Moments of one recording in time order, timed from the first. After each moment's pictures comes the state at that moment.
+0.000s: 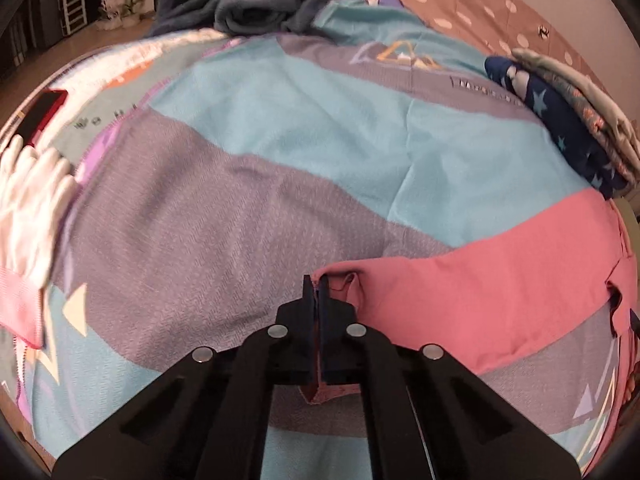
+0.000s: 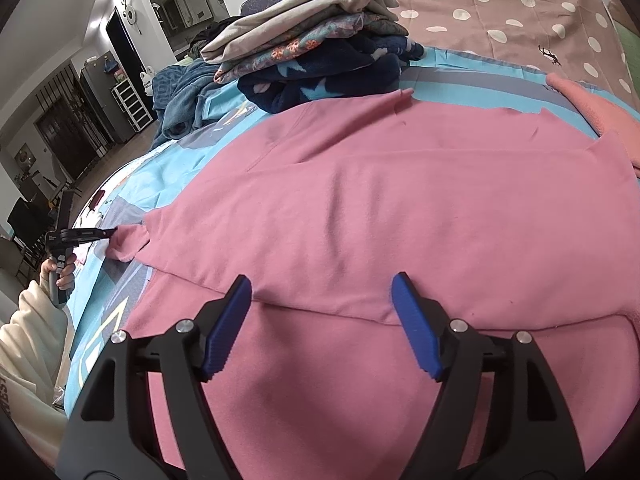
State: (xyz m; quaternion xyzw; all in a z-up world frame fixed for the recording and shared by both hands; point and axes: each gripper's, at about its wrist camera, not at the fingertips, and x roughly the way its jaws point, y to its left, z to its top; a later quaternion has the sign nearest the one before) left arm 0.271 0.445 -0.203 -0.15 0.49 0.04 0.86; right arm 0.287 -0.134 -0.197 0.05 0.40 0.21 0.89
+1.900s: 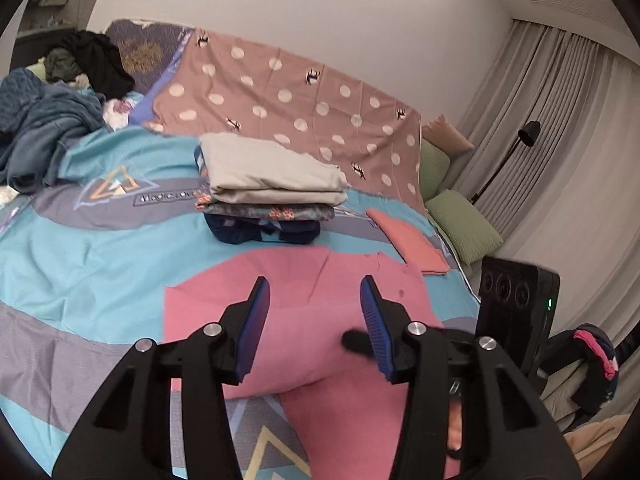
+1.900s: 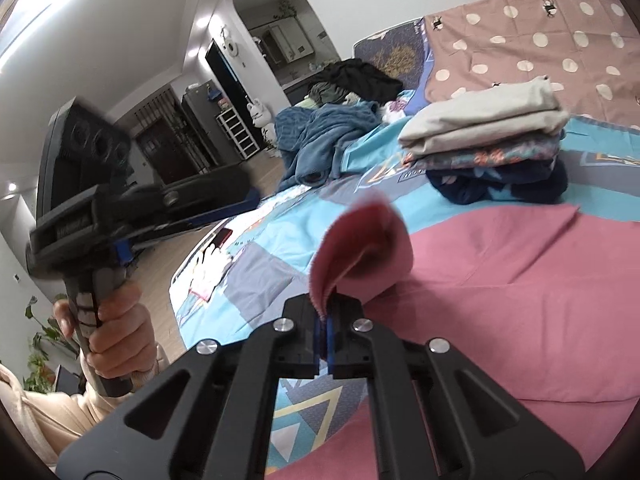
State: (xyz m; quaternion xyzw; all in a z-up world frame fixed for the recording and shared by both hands) left arm 0.225 0.165 0.017 -0.14 0.31 -0.24 0.91; right arm 0.265 -0.051 -0.077 0.12 0.31 0.39 0.86
